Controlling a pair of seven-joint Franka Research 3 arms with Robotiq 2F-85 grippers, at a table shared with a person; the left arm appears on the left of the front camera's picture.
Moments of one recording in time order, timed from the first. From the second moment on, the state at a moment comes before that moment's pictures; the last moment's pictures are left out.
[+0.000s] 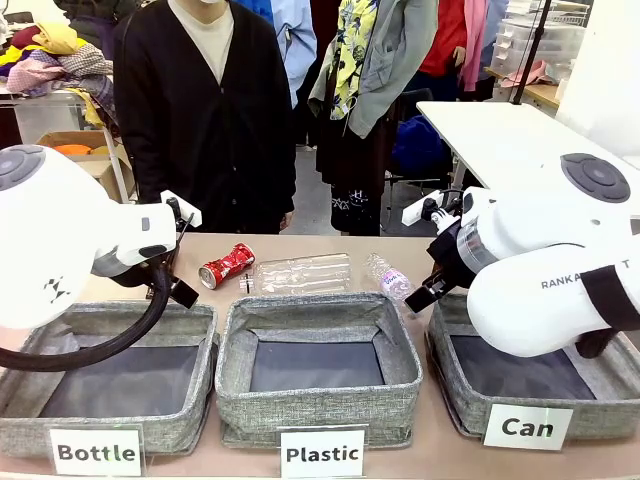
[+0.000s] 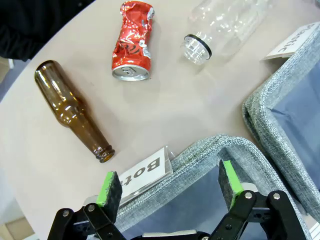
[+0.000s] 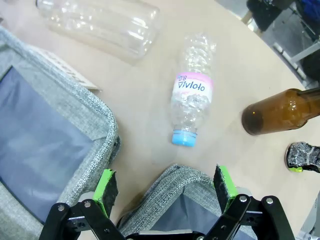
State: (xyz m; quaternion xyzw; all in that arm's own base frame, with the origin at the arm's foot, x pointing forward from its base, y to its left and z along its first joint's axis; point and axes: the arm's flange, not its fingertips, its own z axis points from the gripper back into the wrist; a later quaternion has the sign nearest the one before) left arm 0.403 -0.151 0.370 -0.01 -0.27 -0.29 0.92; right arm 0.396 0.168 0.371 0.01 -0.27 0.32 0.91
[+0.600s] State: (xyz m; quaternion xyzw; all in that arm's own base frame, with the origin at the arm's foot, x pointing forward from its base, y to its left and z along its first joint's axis) left arm 0.403 -0.151 0.370 -0.01 -0.27 -0.29 0.92; right arm 0.396 0.168 0.371 0.01 -0.27 0.32 0.91
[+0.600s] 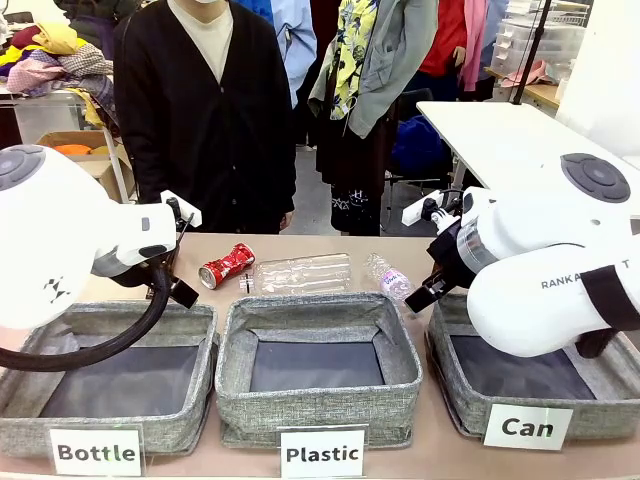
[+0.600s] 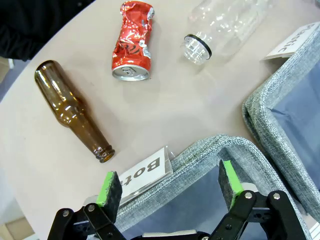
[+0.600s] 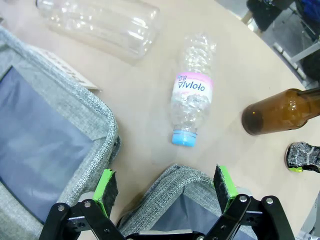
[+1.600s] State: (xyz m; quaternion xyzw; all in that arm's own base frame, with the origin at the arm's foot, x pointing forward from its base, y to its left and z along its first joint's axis) left arm 0.343 -0.197 0.443 -0.26 -0.23 -0.34 0.87; right arm 0.363 0.191 0.432 0.19 -0.20 0.26 0.93
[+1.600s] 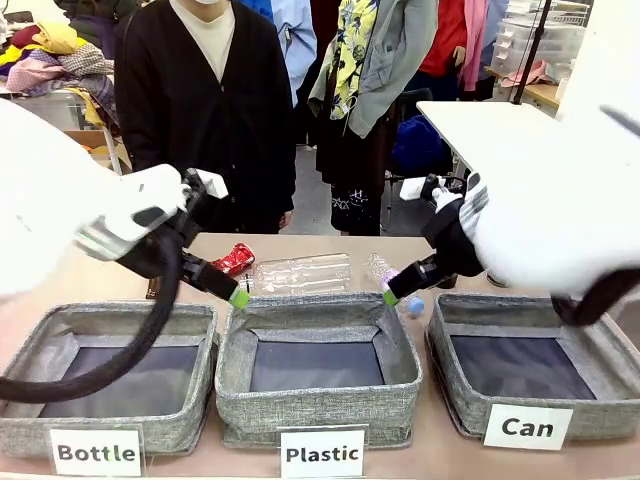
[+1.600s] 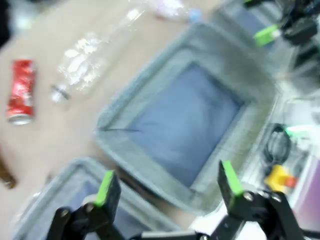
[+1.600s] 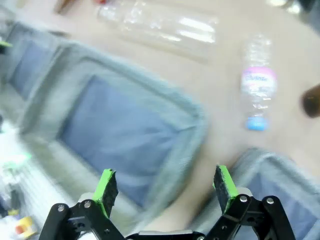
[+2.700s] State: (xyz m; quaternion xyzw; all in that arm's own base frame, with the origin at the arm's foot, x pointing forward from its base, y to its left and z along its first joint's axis) left arm 0.314 0.156 0.398 -0.58 -0.28 0.03 0.76; right arm 0.332 -0.144 0.419 0.54 -0.20 -0.09 0.81
